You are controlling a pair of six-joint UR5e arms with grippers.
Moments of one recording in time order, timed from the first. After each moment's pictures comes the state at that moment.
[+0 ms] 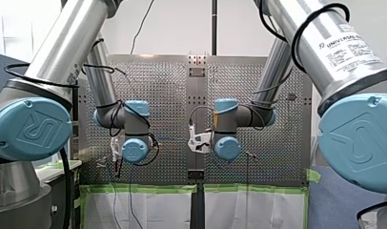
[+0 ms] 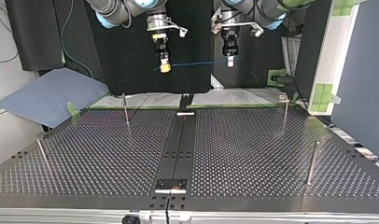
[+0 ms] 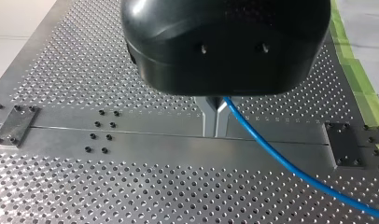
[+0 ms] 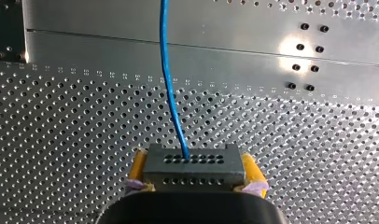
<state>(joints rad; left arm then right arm) -0.55 -1.99 -2.39 -1.89 -2.15 -1.63 2.37 -1.00 2.02 -1.04 1.83 1.47</state>
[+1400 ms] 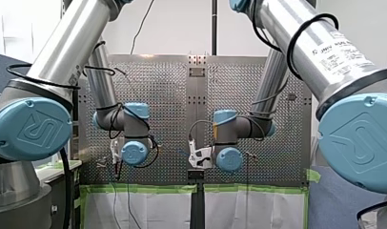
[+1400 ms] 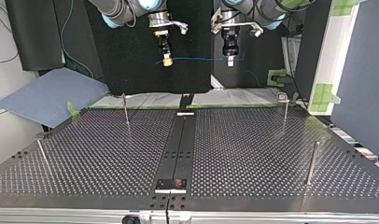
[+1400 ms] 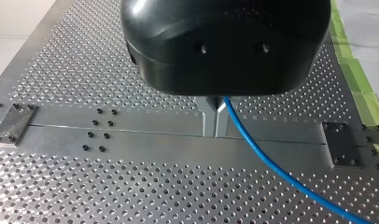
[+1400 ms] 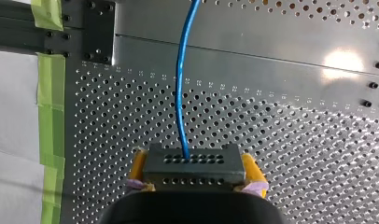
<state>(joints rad) -0.54 -2.02 -2.39 -1.86 -2.15 -1.63 2.37 -0.91 2.02 -0.98 1.82 1.48</state>
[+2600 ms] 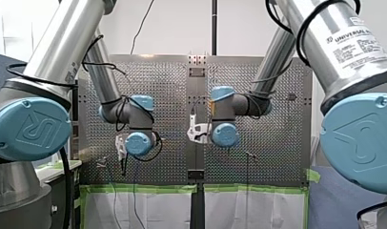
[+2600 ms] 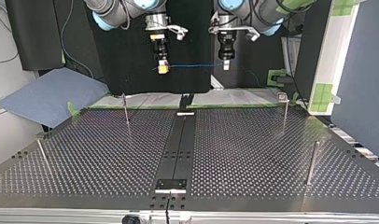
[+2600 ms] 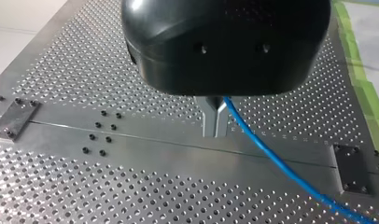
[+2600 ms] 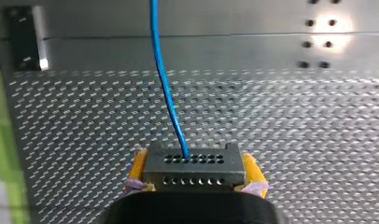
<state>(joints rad) -0.55 -1.96 -2.32 -2.04 -2.13 -1.73 2.39 -1.08 1.97 -0.84 1.88 1.63</state>
